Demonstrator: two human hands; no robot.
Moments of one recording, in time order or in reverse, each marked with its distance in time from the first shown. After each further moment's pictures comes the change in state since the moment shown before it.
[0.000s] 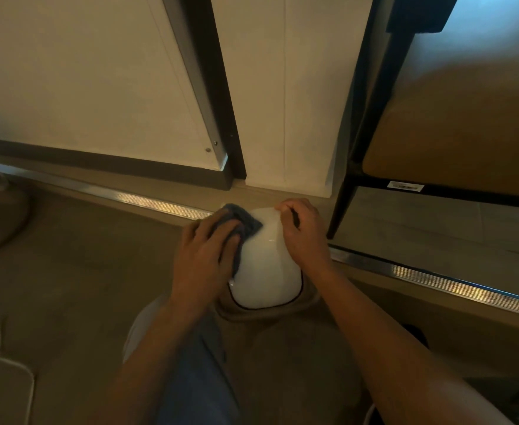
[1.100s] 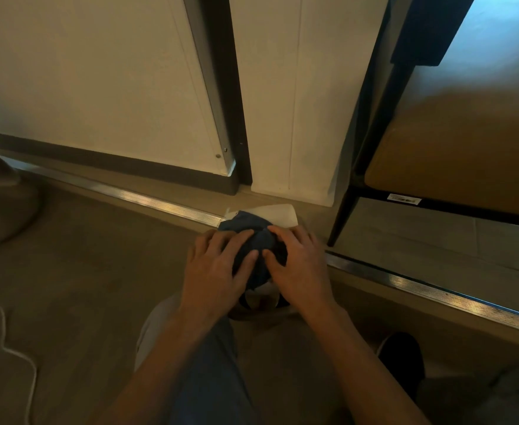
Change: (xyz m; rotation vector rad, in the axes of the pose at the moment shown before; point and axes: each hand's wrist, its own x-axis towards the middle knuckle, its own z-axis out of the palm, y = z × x) left_hand -0.023 0.018 -0.014 0.043 -0.063 -0.067; right_hand -0.063 -0.060 -0.013 -0.383 -0.162 0.001
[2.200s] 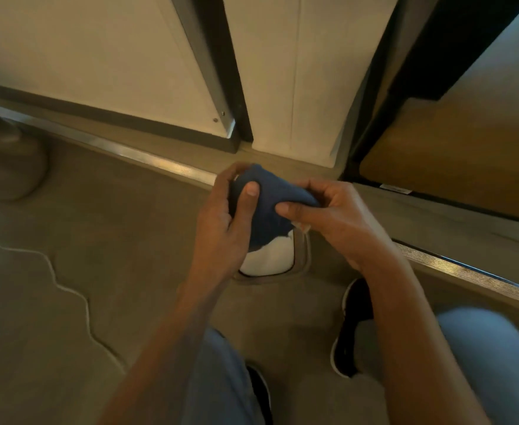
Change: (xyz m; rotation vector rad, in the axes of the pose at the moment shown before) left_hand 0.078 0.100 -0.123 -0.847 0.024 -0.304; right_hand 0.056 -0.063 -0.172 0.681 -0.420 0.210
